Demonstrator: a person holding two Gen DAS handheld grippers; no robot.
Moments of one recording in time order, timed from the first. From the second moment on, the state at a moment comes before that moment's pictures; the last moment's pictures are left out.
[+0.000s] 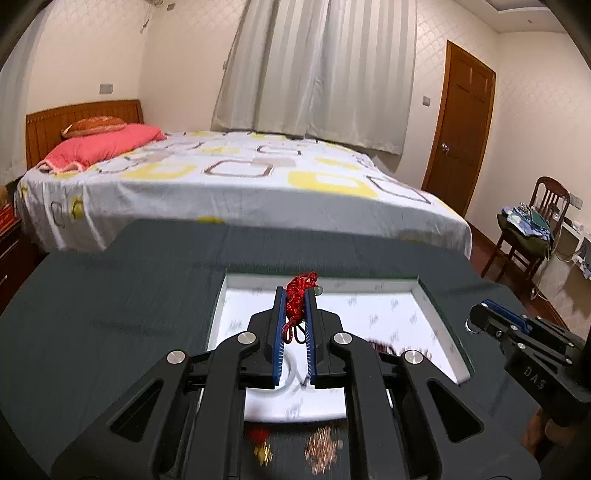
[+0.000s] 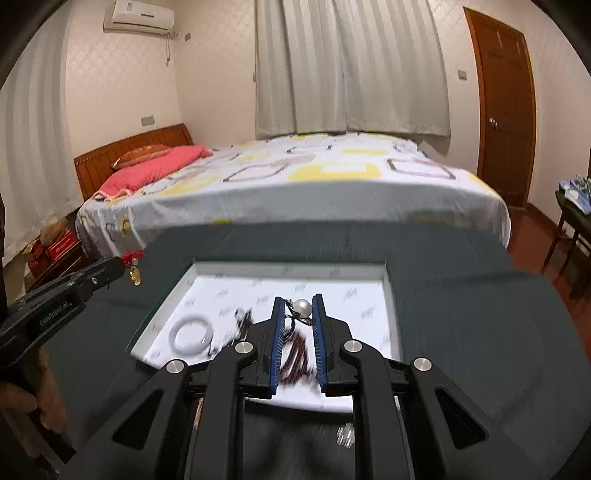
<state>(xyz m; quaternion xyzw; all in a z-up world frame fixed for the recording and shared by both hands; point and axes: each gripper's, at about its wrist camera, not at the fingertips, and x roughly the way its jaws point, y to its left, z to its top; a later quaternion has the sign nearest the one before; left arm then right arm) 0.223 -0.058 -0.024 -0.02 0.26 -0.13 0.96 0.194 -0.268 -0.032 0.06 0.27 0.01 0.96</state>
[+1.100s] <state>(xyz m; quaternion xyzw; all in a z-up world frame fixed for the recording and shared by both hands) 0.350 -0.100 -0.135 0.03 0.44 -0.13 0.89 0.317 -0.284 -0.129 0.05 0.43 0.01 0.90</state>
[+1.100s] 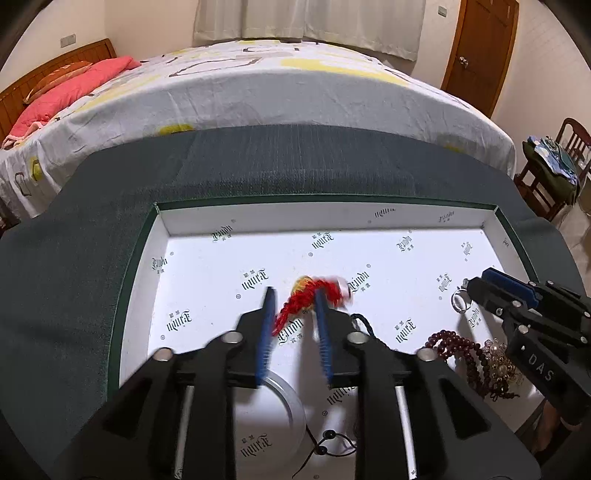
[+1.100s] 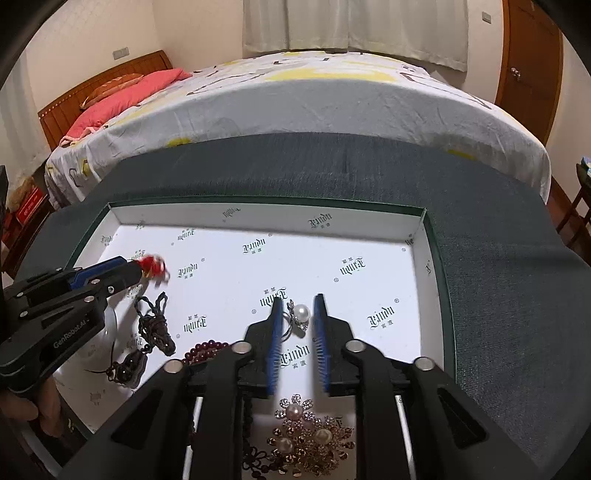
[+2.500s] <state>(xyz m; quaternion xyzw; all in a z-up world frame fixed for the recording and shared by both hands) 0.179 0.060 -0.098 0.02 0.39 -0.07 0.92 0.155 -0.177 -0.144 0.03 0.42 0.01 0.91</state>
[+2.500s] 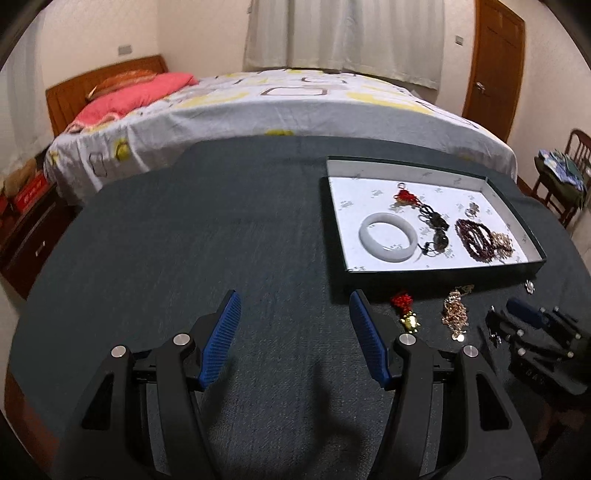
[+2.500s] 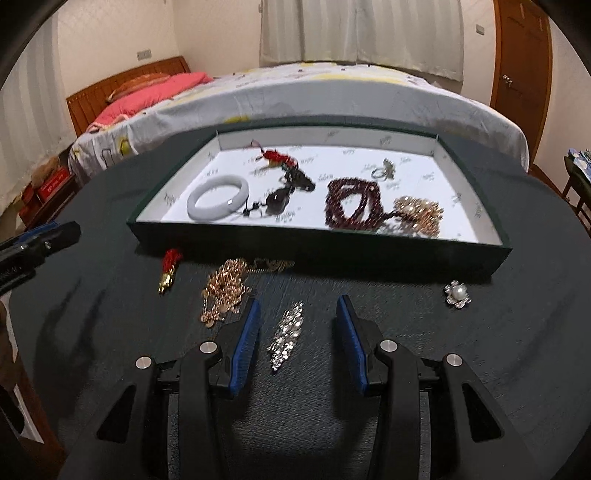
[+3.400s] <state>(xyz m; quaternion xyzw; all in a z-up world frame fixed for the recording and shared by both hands) 0.179 0.001 -0.116 0.04 0.41 -0.10 0.91 0.140 -0.214 -0.135 0.05 0.40 0.00 0.91</state>
